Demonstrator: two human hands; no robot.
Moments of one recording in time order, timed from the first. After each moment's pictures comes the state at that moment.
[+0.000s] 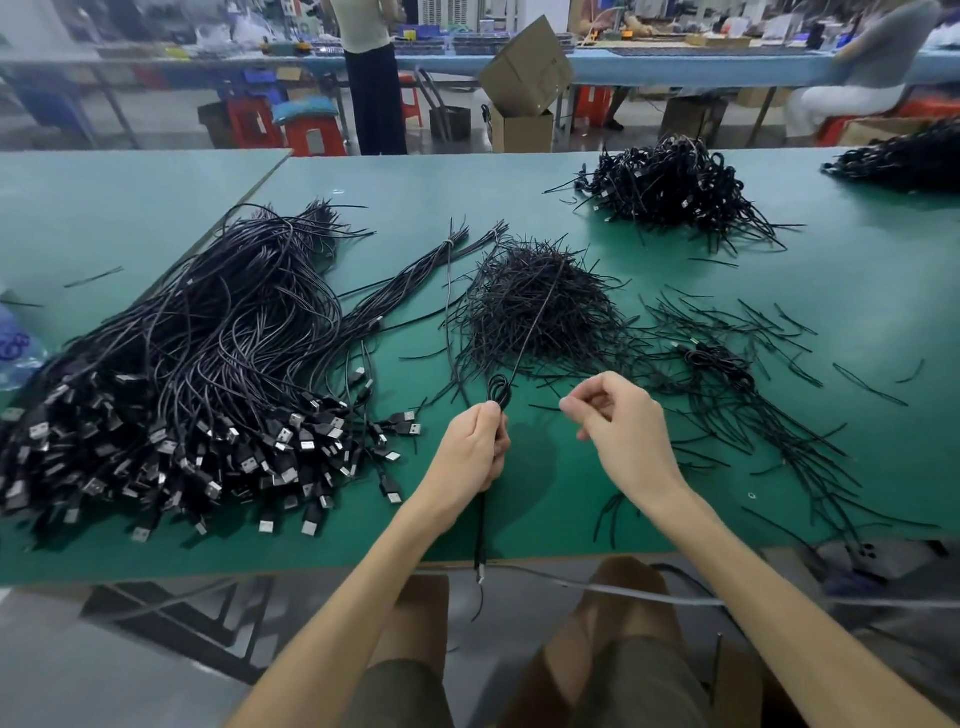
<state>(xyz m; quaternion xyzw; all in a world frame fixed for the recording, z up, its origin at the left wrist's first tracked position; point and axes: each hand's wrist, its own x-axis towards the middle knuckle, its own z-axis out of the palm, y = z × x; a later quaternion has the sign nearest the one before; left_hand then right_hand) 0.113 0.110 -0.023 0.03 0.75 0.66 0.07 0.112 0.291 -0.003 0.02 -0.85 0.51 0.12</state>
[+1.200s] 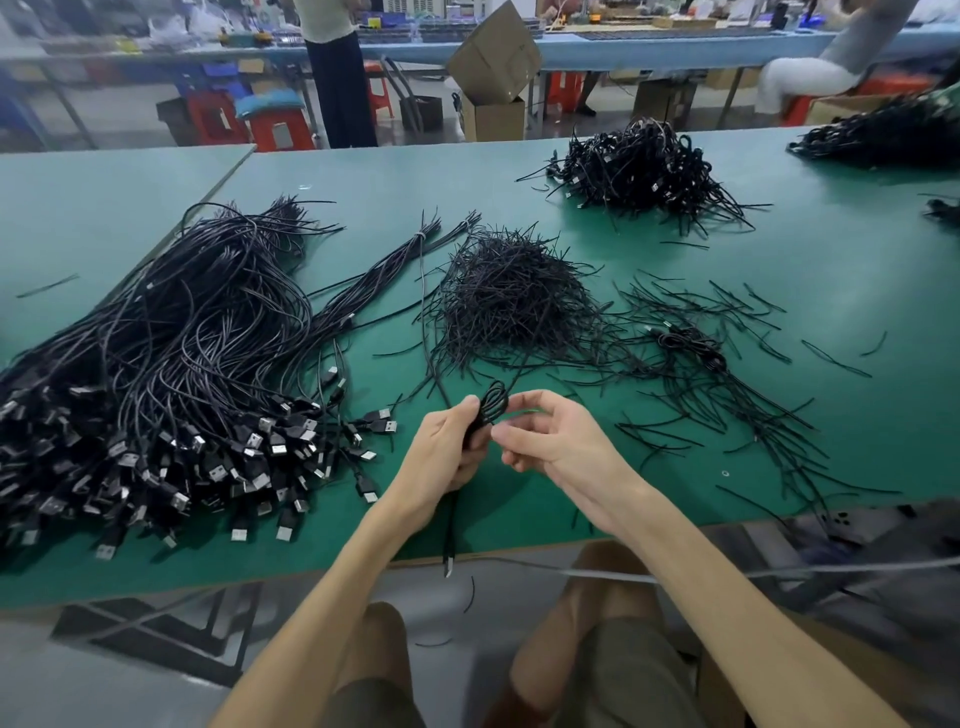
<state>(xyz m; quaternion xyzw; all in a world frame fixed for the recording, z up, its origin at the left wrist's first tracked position) 0.118 0.106 -0.025 0.07 0.71 0.69 0.10 0.127 0.273 -0.013 0.02 -0.63 0.76 -0.12</state>
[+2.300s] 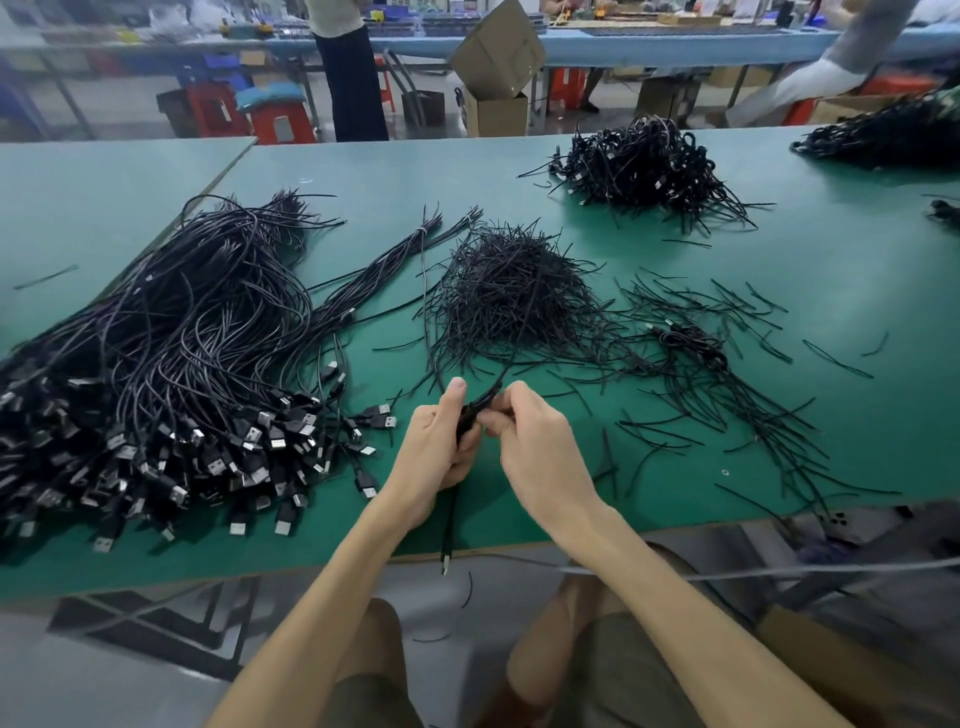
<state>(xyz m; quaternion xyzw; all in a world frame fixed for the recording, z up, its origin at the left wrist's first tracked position) 0.120 0.106 -0.027 0.03 0.70 0.71 0.06 0.136 0.241 -0.018 0.08 -0.87 0.47 0.11</state>
